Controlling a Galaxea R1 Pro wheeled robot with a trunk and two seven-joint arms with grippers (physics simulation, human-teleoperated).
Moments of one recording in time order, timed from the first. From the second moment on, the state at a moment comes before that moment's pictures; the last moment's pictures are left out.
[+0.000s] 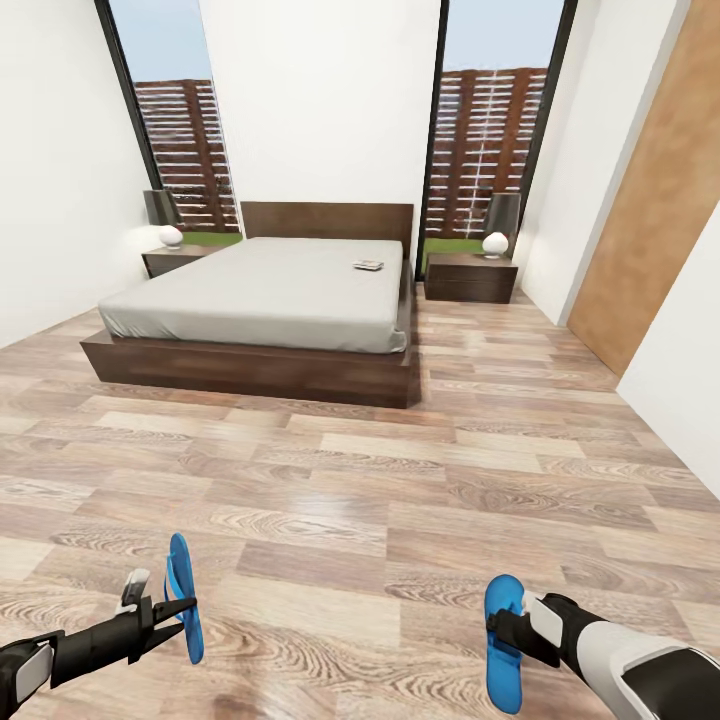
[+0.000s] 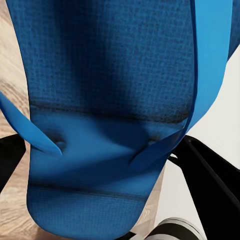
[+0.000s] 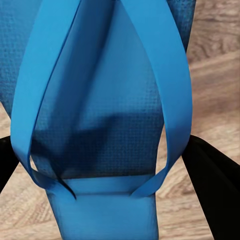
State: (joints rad) left arm -0.66 0.44 0.07 -0.04 0.37 0.55 -1.22; right arm -0.79 -0.12 0.34 0.05 -0.72 0.35 -0.01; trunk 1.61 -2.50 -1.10
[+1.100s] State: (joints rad) left arm -0.66 0.44 0.07 -0.04 0.37 0.55 -1.22; right arm -0.79 -0.12 0.34 0.05 -0.72 0.35 -0.01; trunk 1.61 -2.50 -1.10
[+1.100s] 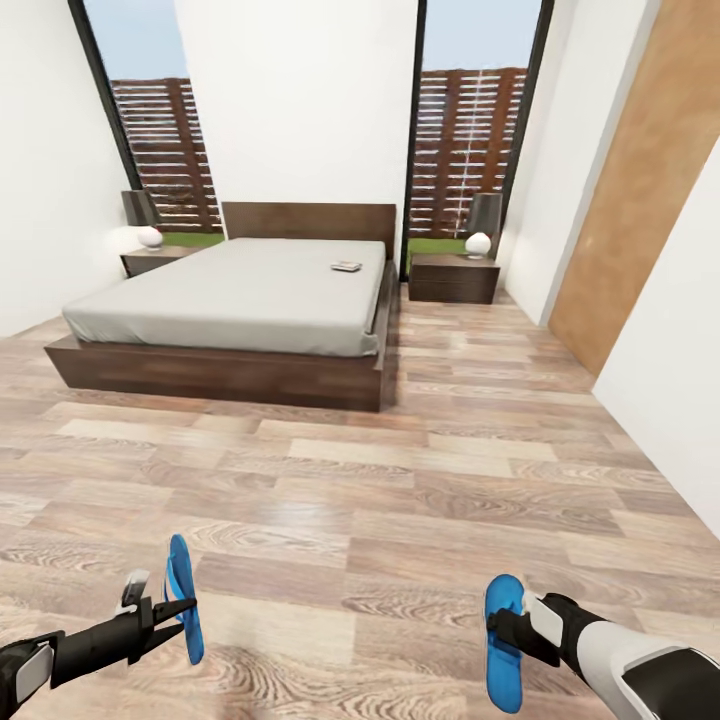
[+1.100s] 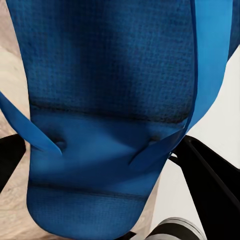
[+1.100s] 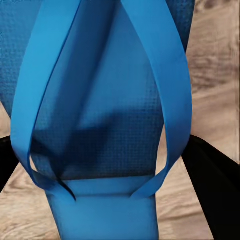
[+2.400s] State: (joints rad) left arm -0.66 0.43 0.07 -0.04 0.37 0.55 -1.21; right arm -0.79 -0.13 0.34 0.05 -0.73 0.35 0.01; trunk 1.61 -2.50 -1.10
